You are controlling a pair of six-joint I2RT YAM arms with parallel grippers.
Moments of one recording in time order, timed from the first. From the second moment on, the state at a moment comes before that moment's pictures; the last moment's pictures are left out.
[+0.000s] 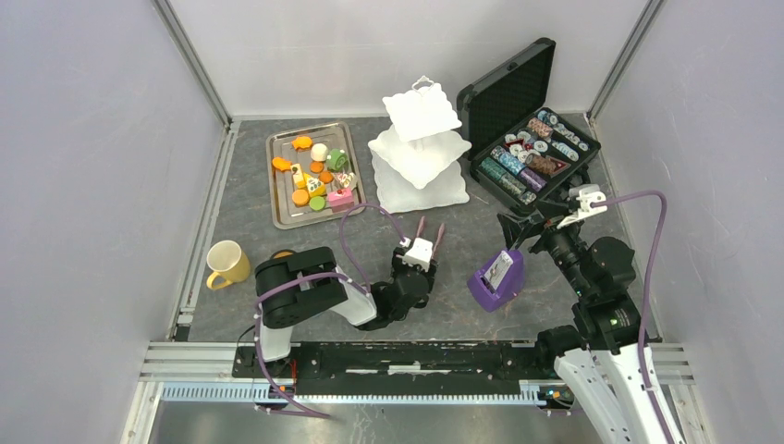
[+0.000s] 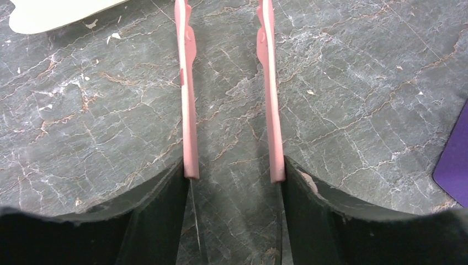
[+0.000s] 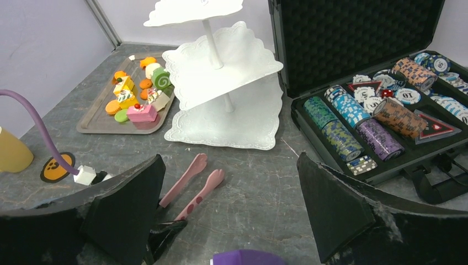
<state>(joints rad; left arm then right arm) -1.21 1.91 0.62 0.84 -0.77 -0.34 0.25 0.44 0.65 -0.22 -0.16 0.18</state>
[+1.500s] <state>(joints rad) -0.32 1.22 1.23 -0.96 0.09 -0.36 0.25 0.47 0.63 -0.20 -0.12 0.12</state>
